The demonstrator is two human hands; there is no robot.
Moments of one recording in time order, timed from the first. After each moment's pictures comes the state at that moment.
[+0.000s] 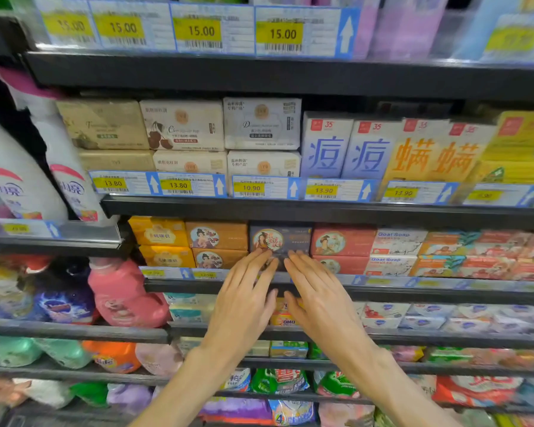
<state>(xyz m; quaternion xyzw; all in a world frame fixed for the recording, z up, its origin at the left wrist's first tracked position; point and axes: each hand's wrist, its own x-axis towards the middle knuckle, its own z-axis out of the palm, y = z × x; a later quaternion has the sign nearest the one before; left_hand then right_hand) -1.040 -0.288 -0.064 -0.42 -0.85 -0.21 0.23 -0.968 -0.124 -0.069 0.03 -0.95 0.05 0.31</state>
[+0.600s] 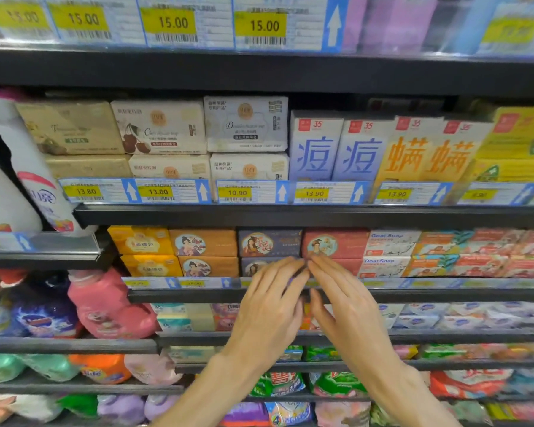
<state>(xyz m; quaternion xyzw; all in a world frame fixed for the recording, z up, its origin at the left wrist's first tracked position) -1.018 -0.245 -0.047 -0.49 -0.80 -0.26 0.21 -0.938 -0.101 -0.051 -0.03 -0.93 0.13 0.34</state>
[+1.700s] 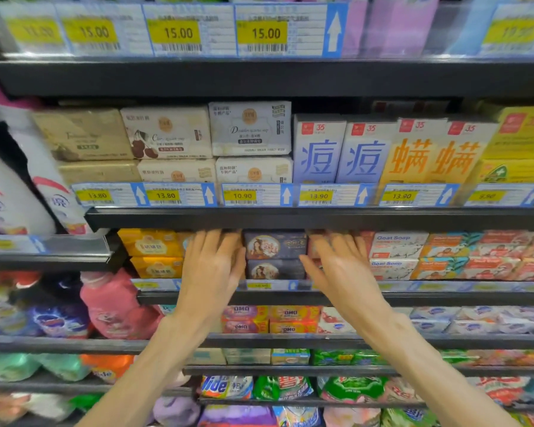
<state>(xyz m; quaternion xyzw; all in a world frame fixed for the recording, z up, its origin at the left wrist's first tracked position) -1.093 -0.297 -0.017 -0.34 -0.86 -0.21 0.33 -0.985 -0.089 -0.015 -0.09 -0.94 -0.02 0.32</state>
